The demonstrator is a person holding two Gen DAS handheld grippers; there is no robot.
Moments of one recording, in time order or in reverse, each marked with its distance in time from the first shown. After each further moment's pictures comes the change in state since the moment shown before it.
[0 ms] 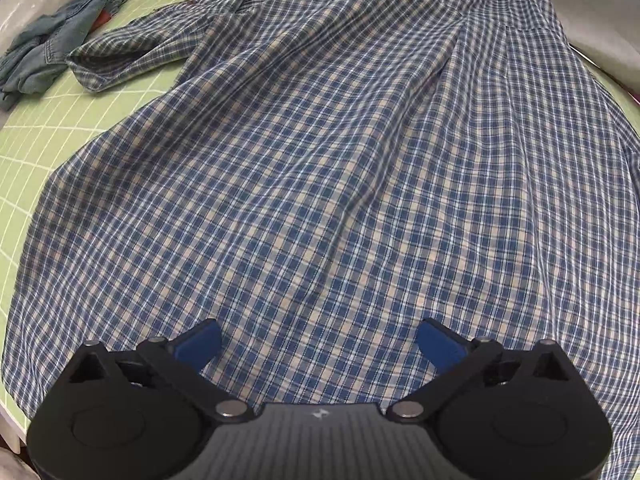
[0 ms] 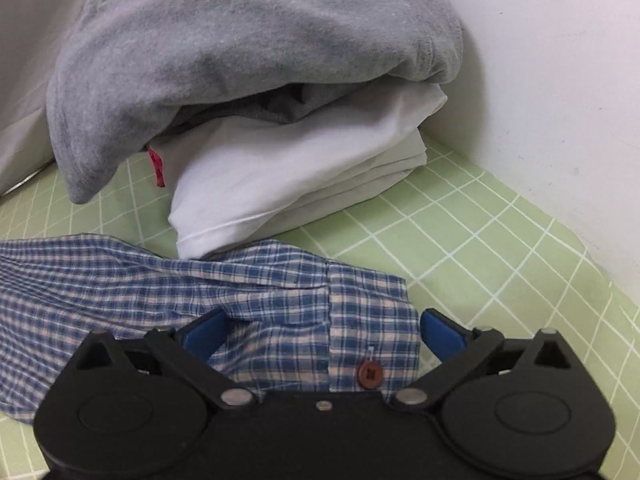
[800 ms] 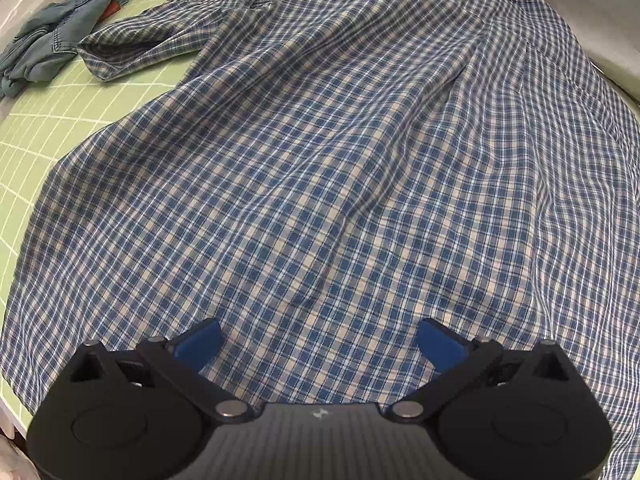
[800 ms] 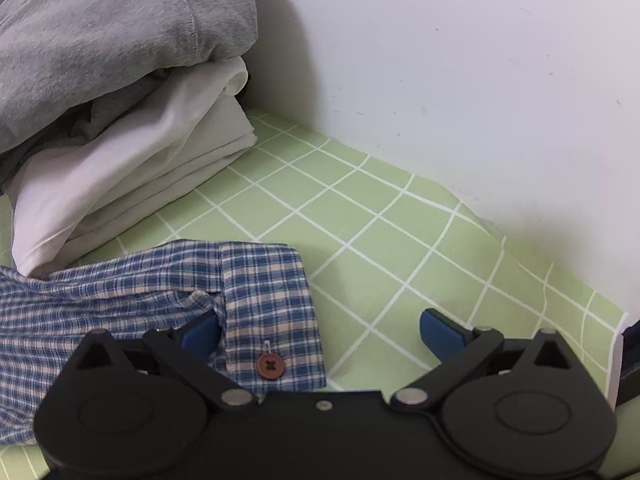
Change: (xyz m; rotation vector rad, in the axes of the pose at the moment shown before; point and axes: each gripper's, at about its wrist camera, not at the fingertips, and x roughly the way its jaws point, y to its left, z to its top) left arm -0.005 0.004 0.007 -0.037 0.004 0.011; right arm 0.004 -0.103 -0.016 0.178 0.018 -0.165
